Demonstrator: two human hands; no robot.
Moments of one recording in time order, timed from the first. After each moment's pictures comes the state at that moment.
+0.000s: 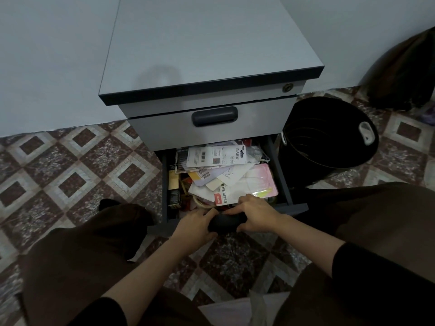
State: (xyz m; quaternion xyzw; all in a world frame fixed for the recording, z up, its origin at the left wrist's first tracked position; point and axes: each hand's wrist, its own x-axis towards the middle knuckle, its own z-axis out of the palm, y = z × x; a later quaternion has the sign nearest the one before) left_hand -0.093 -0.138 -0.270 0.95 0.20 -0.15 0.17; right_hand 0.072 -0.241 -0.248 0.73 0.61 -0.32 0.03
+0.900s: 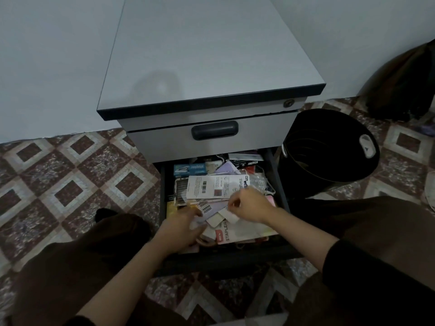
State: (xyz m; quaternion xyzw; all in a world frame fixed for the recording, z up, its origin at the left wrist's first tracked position) left_hand -0.093 -0.098 -0.248 0.91 0.30 -0.11 0.27; right_hand 0.093 -0.202 -0.233 0.79 0.51 -0.32 -0.13
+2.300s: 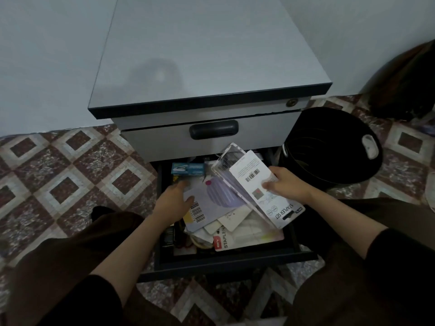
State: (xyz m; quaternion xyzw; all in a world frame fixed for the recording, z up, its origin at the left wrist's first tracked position) left_hand -0.055 -0.054 -0.252 0.86 0.41 -0.09 0.30; right_hand 0.176 -0.225 -0.226 0.79 0.32 -0.42 -0.31
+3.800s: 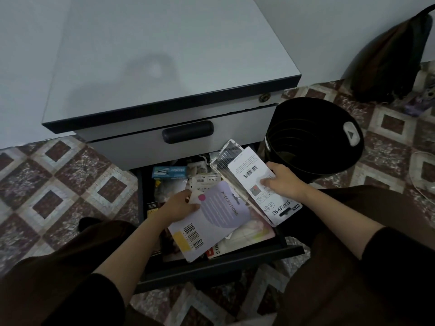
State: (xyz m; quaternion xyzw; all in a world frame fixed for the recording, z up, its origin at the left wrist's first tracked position) left_hand -0.010 -0.074 -0.255 0.77 0.43 -0.18 0.45; right_hand 0.195 -0.247 -0.227 0.83 0.26 -0.38 -0.31
